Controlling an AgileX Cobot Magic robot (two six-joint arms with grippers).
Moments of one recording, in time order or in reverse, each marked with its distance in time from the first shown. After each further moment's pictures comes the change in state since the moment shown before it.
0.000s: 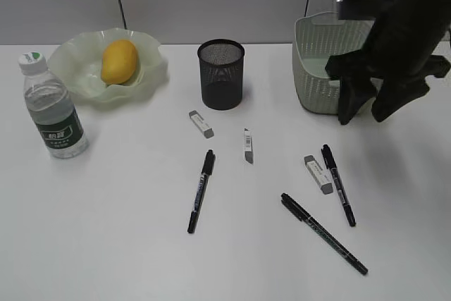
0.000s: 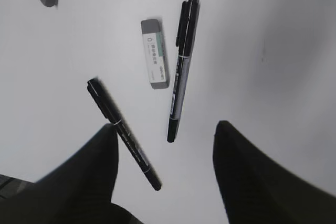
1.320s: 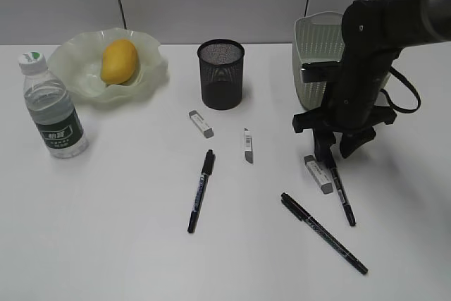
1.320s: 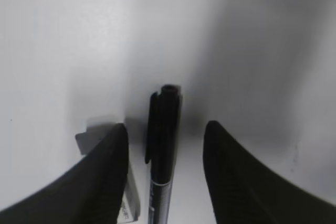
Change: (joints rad) left arm 0.000 -0.001 0.023 -0.053 -0.051 -0.008; right arm 0.051 0.310 0.000 -0.131 -0.268 0.143
